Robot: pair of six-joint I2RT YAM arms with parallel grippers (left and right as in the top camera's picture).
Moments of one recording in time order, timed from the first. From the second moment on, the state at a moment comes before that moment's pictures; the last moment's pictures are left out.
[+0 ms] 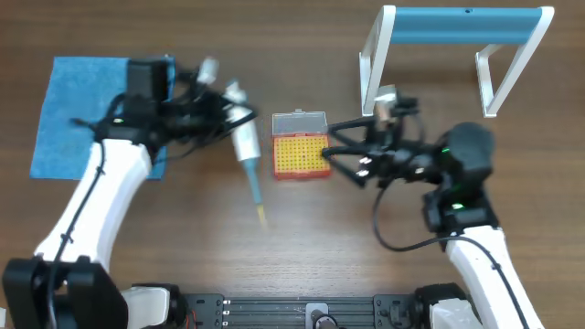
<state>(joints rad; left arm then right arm) 0.00 1.49 1.05 -0.59 0.85 -0.59 0.08 1.06 0.64 0.41 -1.22 0.73</state>
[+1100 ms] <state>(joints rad) 0.36 2.42 2.35 -1.36 -0.30 0.12 0.06 1.06 0.65 -0.29 0.12 0.33</state>
